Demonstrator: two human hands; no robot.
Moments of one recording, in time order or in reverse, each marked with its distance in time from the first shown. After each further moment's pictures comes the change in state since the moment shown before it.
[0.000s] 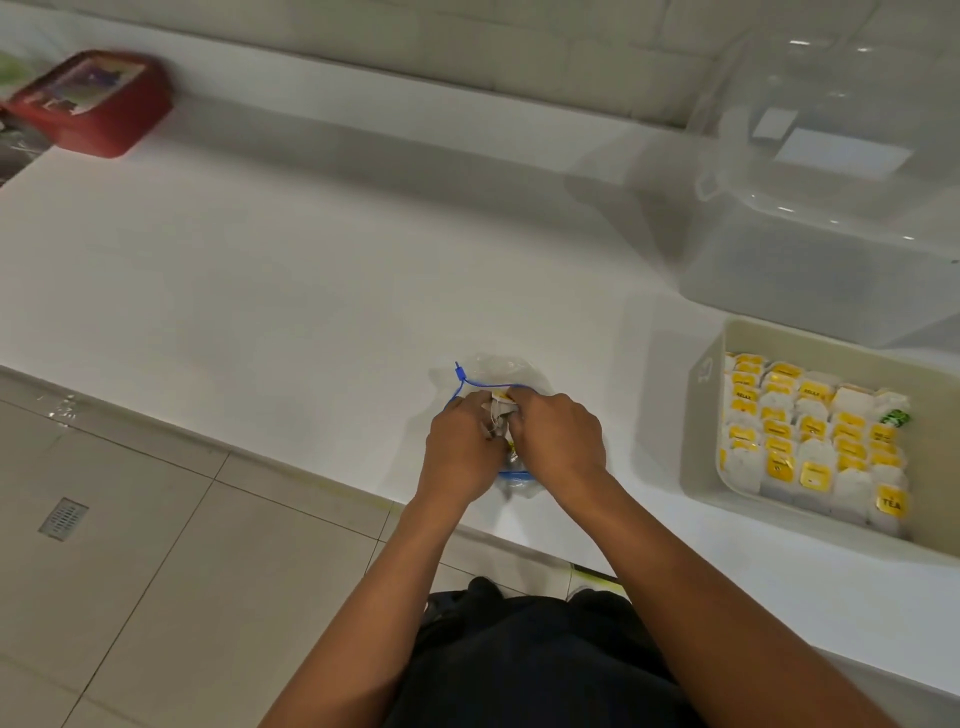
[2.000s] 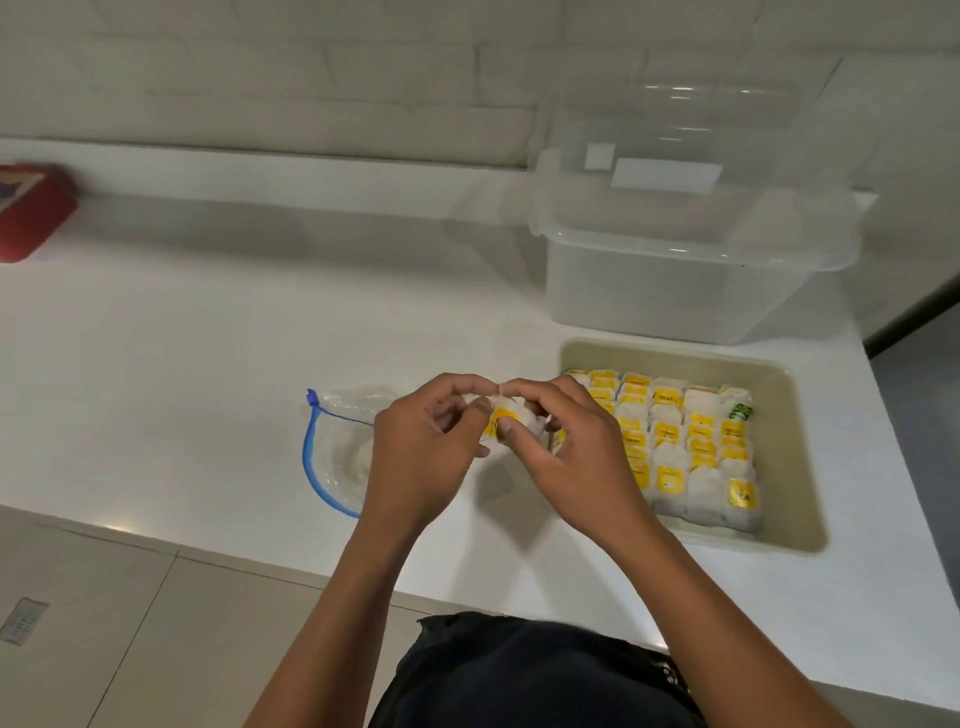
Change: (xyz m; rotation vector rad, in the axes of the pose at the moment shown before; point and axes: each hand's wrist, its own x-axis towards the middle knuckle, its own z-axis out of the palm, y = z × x) left_hand -0.045 0.164 0.033 -0.456 0.080 0.215; right_hand -0.060 0.137 -0.107 0.823 0.366 -0.120
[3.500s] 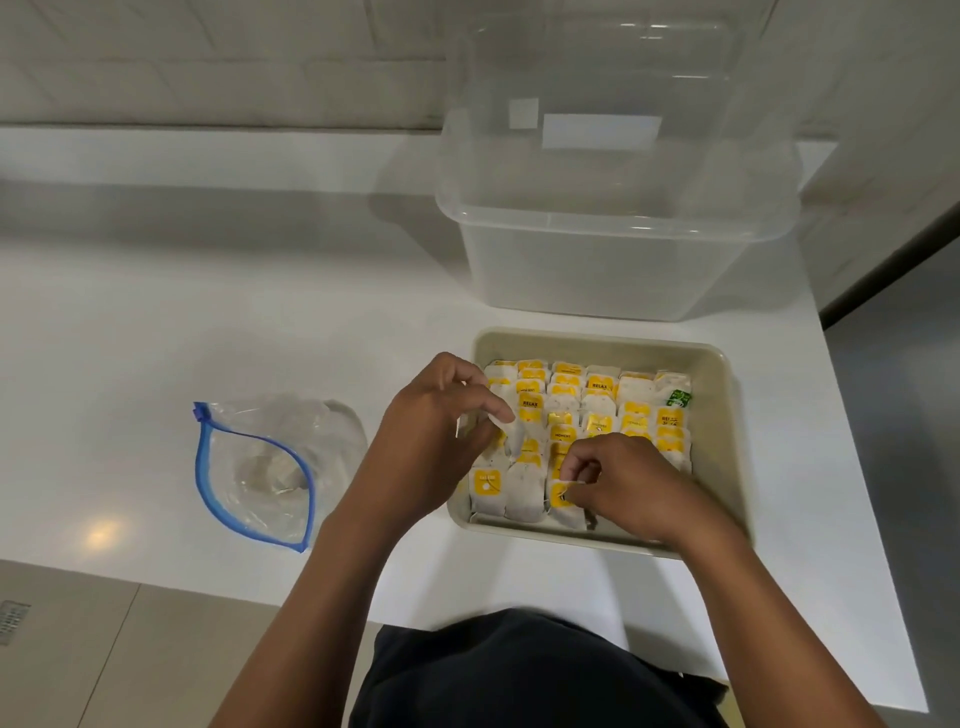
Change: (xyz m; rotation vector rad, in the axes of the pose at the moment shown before) left_hand 0.033 -0.014 0.080 0.621 -0.293 0.410; right_hand -0.006 0.102 -0.107 -0.305 -0.557 0.490
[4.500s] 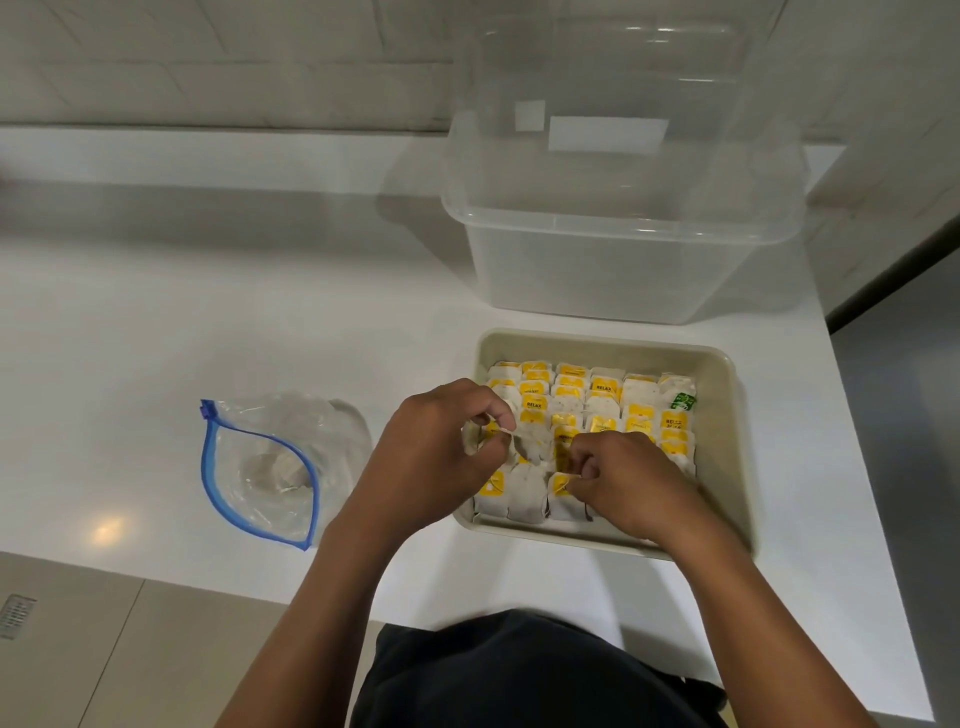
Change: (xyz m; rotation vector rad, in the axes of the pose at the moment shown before) left_hand -0.008 0.002 0.000 -0.080 -0.025 0.014; right_hand 0.008 -0.001 0.005 -0.174 0.070 0.008
